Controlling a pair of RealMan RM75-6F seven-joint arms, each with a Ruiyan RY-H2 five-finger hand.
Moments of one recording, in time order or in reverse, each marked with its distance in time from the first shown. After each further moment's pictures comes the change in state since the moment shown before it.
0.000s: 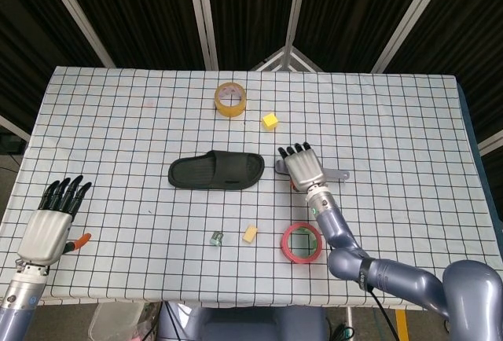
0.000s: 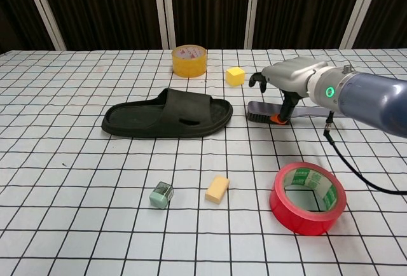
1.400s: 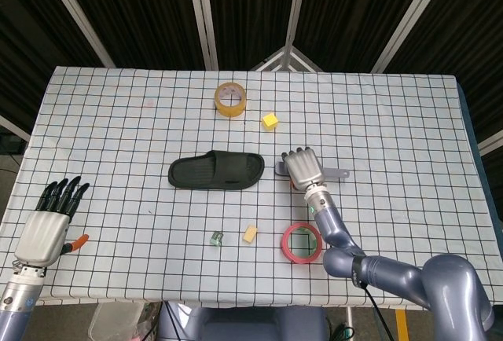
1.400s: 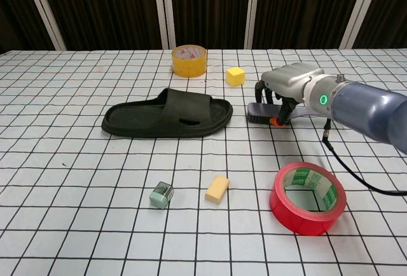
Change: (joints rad) left arm -0.002 0.015 0.015 -0.013 -0.008 0.017 -0.006; right arm 0.068 -0.053 -0.097 0.129 -0.006 0.040 0.136
